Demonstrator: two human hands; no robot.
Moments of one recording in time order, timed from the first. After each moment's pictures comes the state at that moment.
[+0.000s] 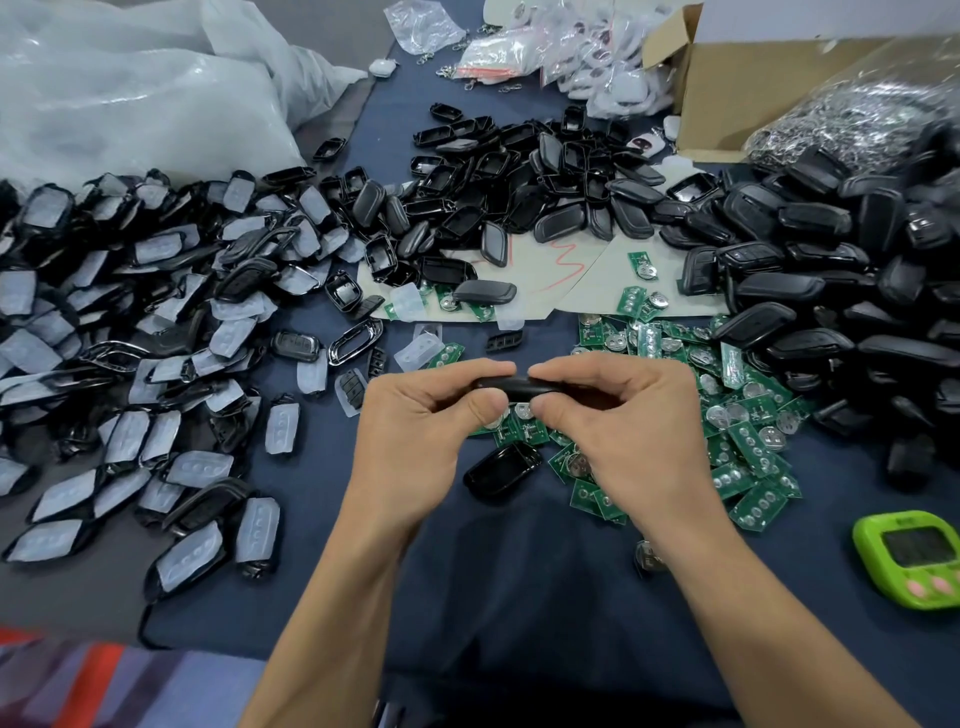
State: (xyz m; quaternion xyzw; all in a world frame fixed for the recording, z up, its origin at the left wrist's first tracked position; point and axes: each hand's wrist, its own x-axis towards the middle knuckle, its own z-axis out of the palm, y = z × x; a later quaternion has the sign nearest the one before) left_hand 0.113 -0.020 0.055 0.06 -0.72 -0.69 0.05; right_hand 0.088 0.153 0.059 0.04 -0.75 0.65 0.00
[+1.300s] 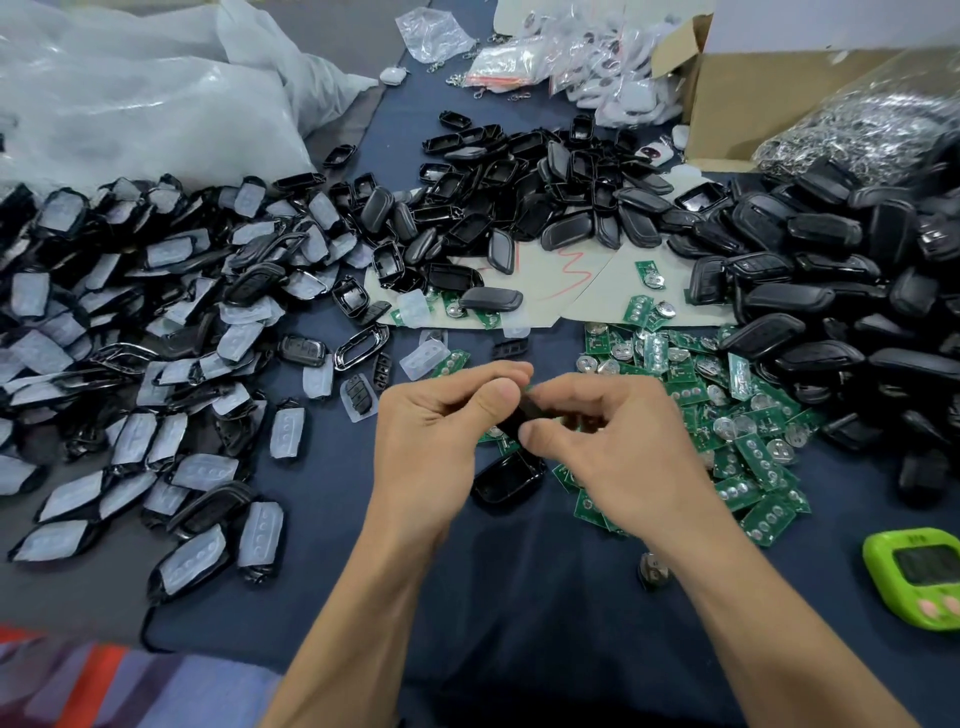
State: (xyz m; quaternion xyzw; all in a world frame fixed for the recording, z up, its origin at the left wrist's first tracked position) left_hand 0.113 -0.004 0.060 0.08 -0.66 -0.74 0.08; right_hand 0.091 0.152 0.068 0.06 -0.80 0.58 -0.10
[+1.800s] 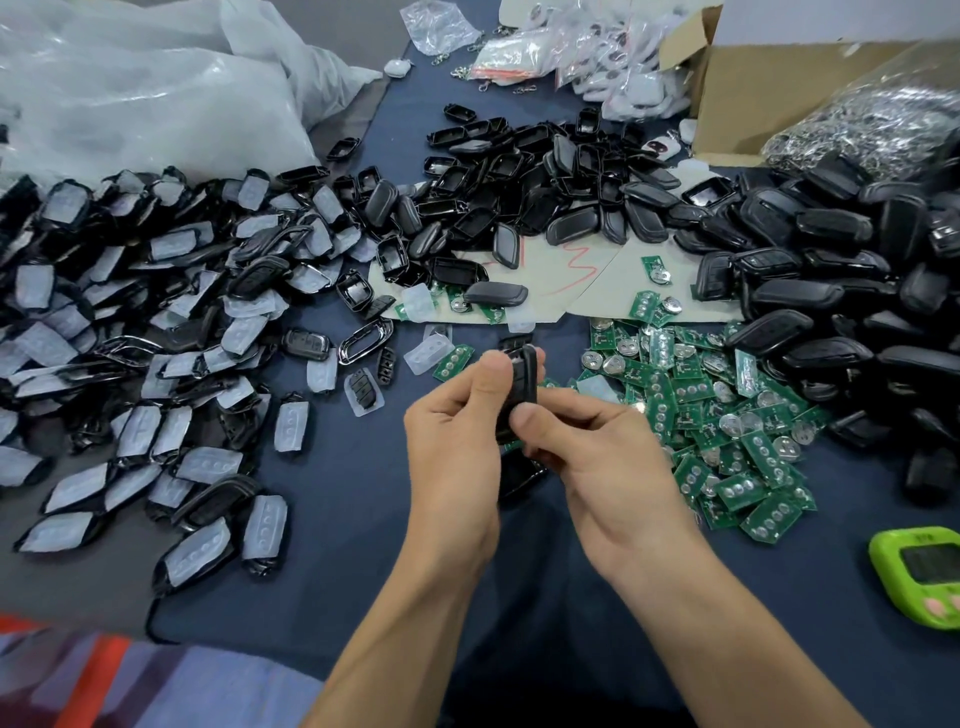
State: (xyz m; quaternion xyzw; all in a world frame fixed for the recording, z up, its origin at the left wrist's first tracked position) left_hand 0.117 0.025 0.055 0.19 -0.57 -0.80 0.09; right_hand 0.108 0.123 0.060 -0.09 -0.52 0.83 -0.17
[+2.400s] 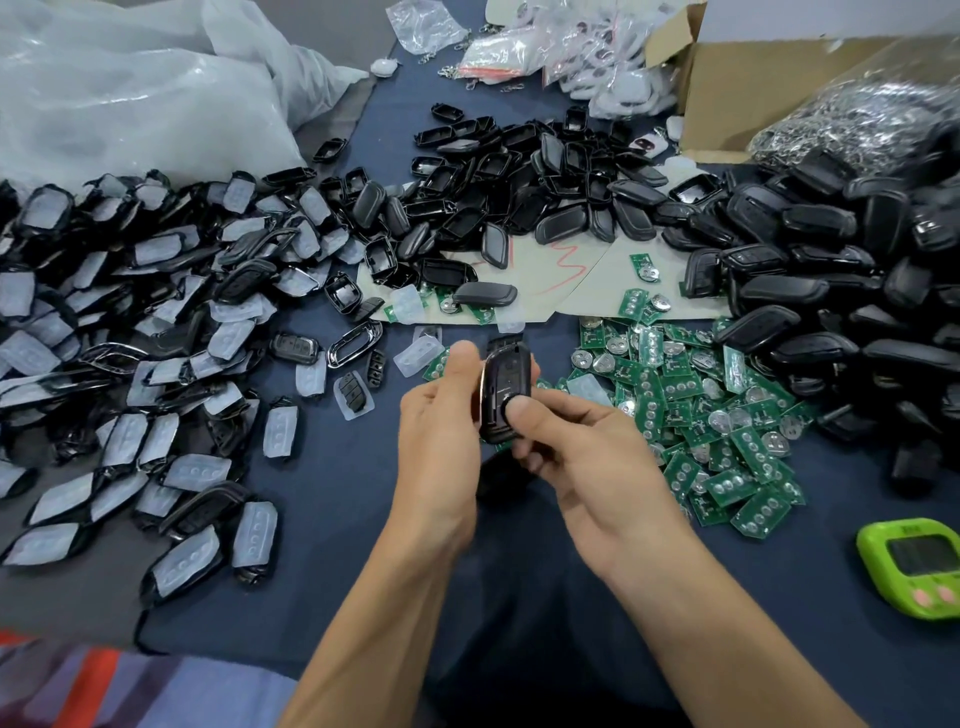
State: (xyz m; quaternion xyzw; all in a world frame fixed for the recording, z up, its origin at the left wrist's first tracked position) left_hand 0.108 0.017 0.055 0.19 -0.61 -0.77 0.05; right_hand 0.102 0.125 0.052 -0.16 -0.51 0.82 -0.20
